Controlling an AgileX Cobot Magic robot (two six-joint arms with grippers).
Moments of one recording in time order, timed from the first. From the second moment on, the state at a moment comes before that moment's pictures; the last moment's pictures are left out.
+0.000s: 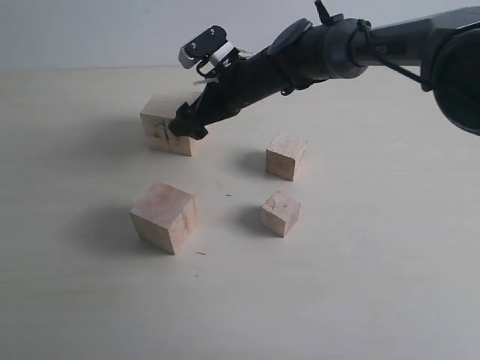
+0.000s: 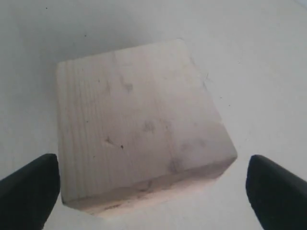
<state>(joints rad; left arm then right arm) 0.01 0.01 0.00 -0.12 0.37 0.05 0.61 2.39 -1.77 1.04 0.52 -1.31</state>
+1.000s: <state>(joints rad) 0.01 0.01 0.00 -0.12 0.37 0.05 0.61 2.47 -1.96 0.90 0.84 -1.32</state>
